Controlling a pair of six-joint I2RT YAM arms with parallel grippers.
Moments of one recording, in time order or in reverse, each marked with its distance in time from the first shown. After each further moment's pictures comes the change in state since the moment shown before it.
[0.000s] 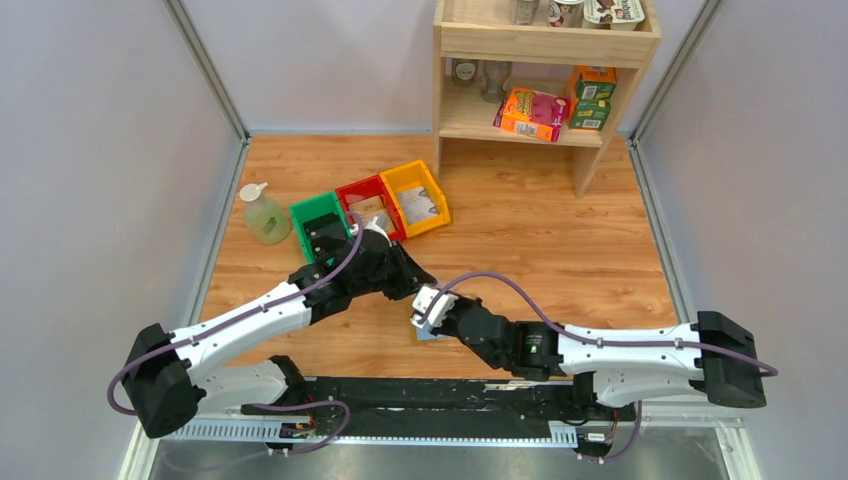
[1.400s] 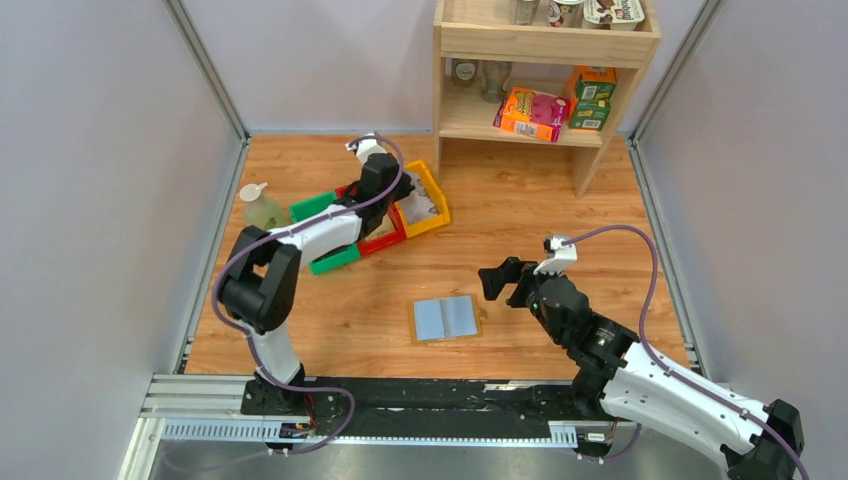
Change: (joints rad) left arm 0.340 0.608 0.356 0.485 -0.325 0.509; right arm -0.492 -0.479 -0.213 -0.217 -0.149 0.978
